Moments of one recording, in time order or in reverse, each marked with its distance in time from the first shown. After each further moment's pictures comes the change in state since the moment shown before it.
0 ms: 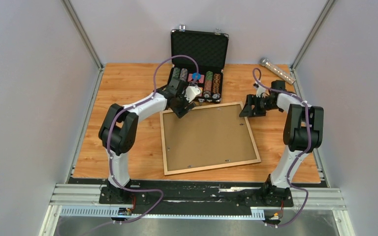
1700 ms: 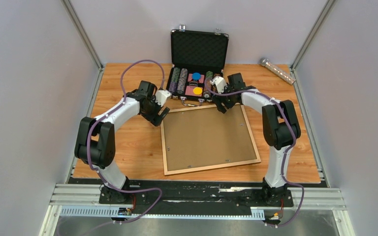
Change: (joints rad) left arm 0.256 -0.296 -0.274 -0.190 0.080 -0.050; right arm 0.429 0.072 0.143 0.209 0.502 -0.283
